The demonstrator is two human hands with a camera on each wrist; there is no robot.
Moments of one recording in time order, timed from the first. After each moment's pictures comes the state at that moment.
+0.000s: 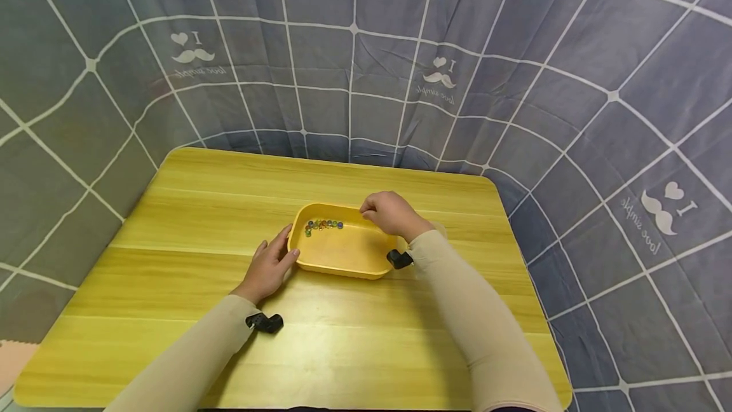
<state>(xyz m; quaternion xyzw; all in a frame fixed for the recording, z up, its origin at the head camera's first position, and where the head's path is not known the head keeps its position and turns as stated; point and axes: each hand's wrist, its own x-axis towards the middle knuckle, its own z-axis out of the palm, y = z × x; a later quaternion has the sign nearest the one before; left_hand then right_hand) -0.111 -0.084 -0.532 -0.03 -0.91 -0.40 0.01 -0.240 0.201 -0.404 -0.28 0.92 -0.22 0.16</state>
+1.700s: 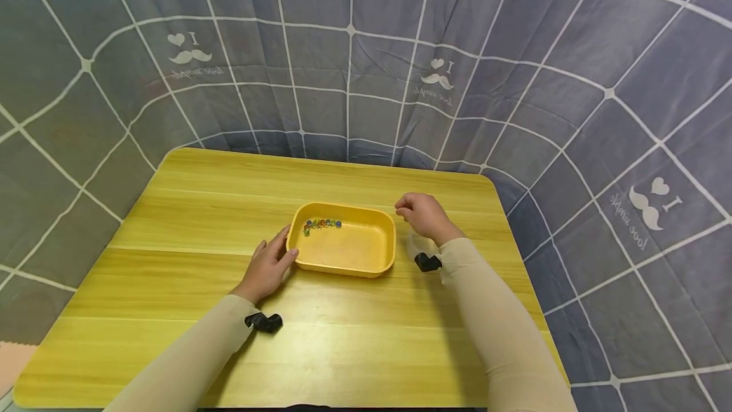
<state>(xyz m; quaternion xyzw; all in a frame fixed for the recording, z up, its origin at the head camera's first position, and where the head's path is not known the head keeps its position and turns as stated) -0.114 -0.075 -0.530 -0.02 -0.92 -0.40 0.01 -0.254 0.276 -0.416 -0.18 0.93 -0.27 0.14</state>
